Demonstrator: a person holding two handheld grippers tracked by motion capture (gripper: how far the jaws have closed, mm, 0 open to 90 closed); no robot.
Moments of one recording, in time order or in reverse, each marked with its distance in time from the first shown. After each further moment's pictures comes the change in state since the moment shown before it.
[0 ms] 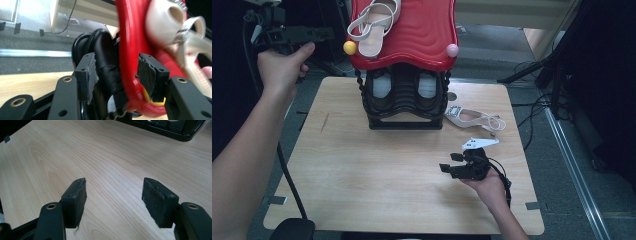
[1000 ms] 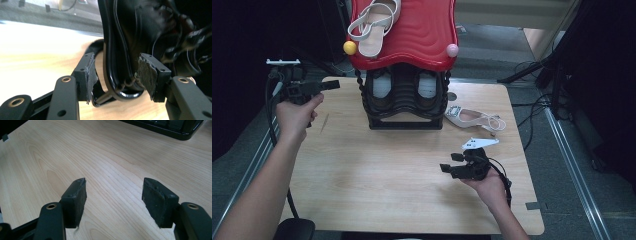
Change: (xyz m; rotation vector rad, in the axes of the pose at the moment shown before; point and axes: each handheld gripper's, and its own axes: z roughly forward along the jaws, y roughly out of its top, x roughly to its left) left arm 0.054 -0.111 0.027 0.095 0.038 -0.037; right arm -0.002 -0.001 0.000 0.007 -0.006 -0.003
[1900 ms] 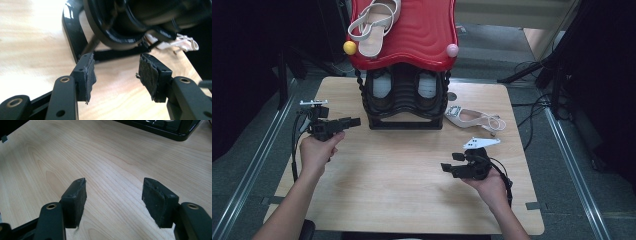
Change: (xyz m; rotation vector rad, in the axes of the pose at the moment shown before) left arm -0.014 -0.097 0.027 0.138 -0.040 0.047; right arm -0.001 0.000 -0.002 -0.008 -0.006 0.008
